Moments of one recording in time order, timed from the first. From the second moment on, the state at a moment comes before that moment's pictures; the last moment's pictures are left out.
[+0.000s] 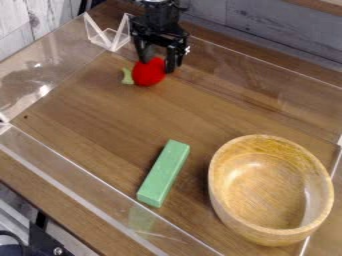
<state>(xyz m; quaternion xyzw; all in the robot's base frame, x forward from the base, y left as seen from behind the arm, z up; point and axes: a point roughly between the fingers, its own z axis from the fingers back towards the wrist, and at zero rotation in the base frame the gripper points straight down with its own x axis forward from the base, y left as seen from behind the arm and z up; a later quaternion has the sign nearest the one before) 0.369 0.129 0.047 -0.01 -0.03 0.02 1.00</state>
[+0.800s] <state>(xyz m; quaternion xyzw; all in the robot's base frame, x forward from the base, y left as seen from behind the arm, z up) 0.356 0.123 0.063 -0.02 -0.03 0.04 1.00</state>
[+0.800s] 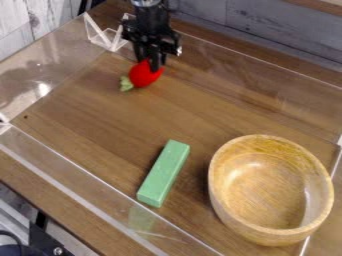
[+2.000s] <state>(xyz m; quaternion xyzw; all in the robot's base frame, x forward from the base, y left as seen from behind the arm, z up) 0.368 0.077 0.132 0.00 -0.07 0.05 1.00</state>
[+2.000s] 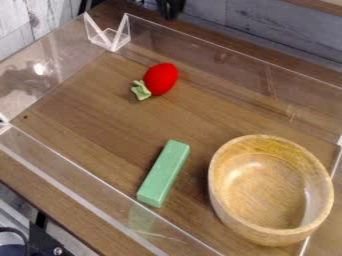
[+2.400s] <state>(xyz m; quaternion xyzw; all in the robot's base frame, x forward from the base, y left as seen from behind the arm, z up) 0.367 0.094 0.109 0.00 -0.05 0.07 1.00</state>
